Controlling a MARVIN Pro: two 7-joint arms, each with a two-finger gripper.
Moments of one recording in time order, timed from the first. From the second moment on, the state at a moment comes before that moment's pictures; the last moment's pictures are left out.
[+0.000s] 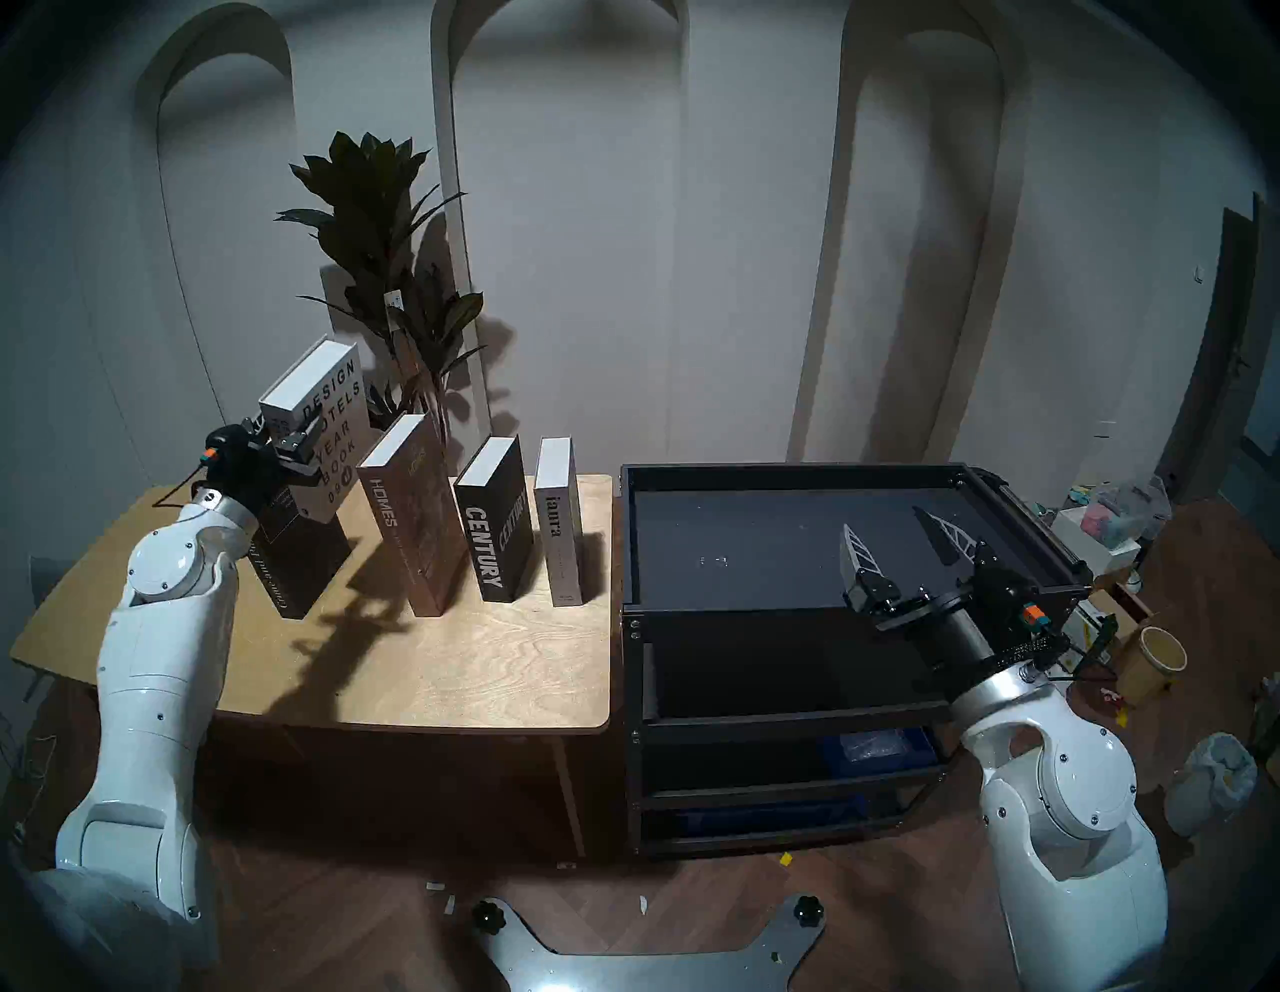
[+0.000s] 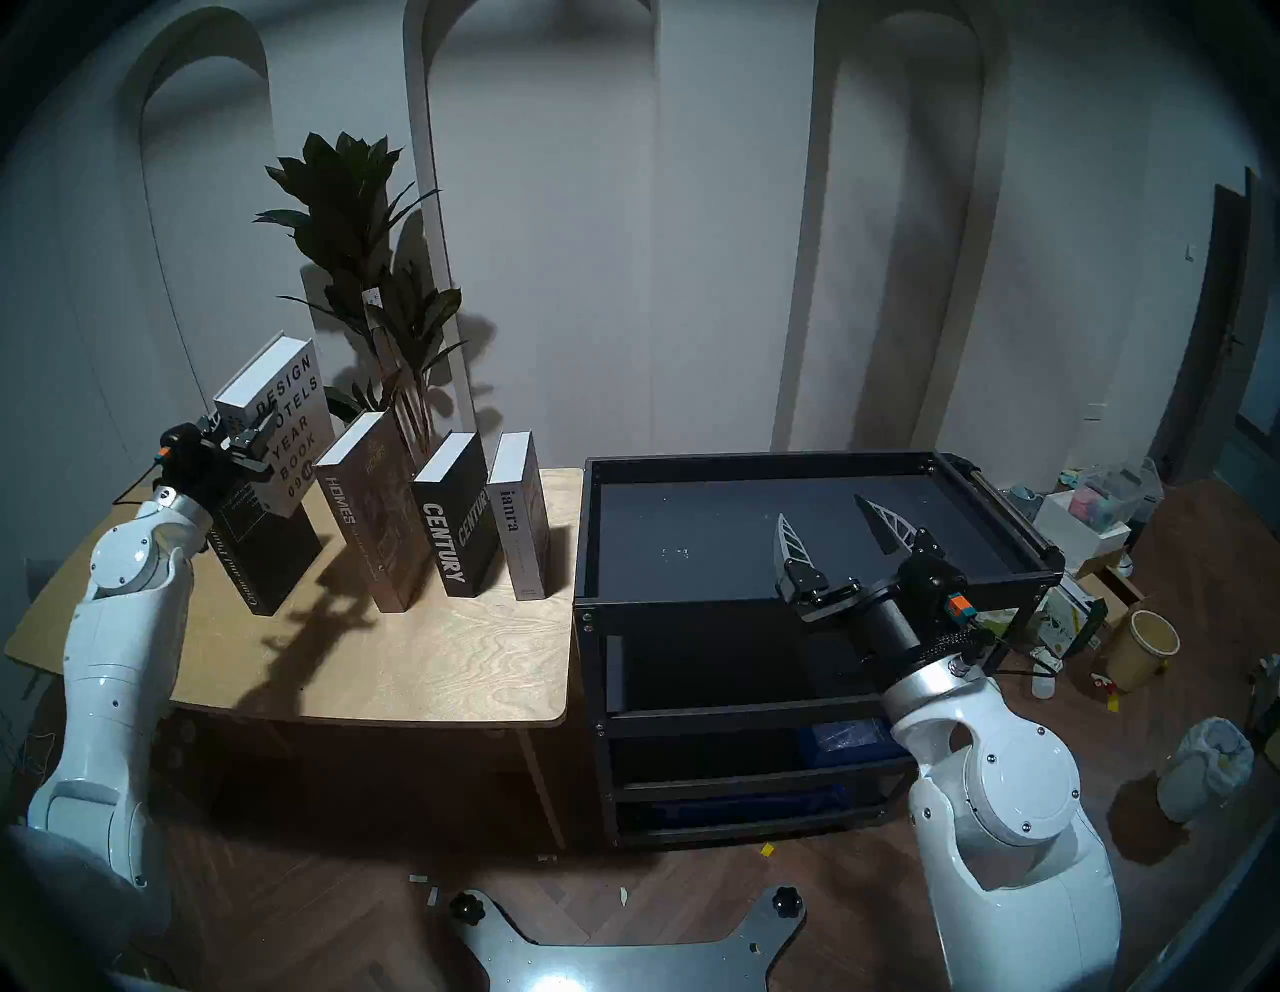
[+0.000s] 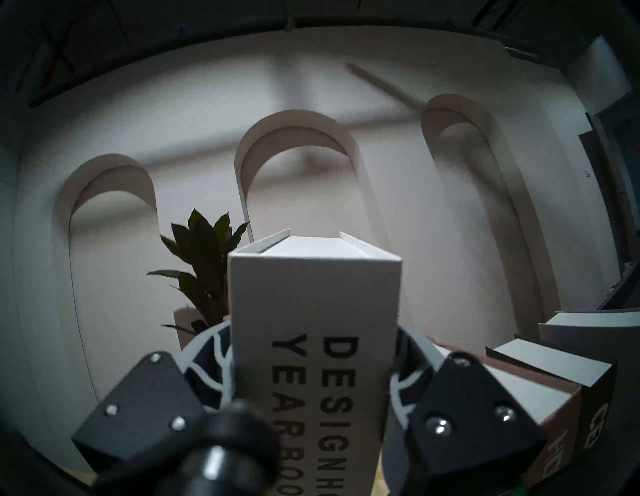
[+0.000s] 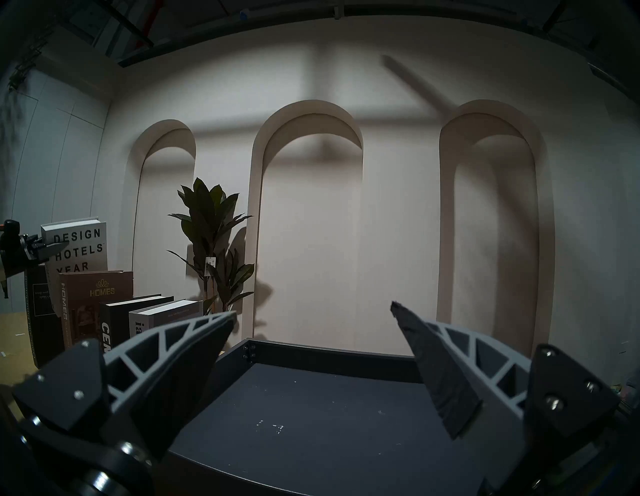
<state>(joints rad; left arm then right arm) 1.20 -0.97 -1.80 -1.20 -0.36 -0.29 -0.51 -2.07 -1.29 1.71 -2.25 0.31 -0.04 0.17</state>
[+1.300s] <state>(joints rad) 1.12 -1.06 -1.69 -1.74 -0.60 -0.02 -0.53 -2.06 -1.30 1.71 -2.24 0.31 -0.04 0.17</state>
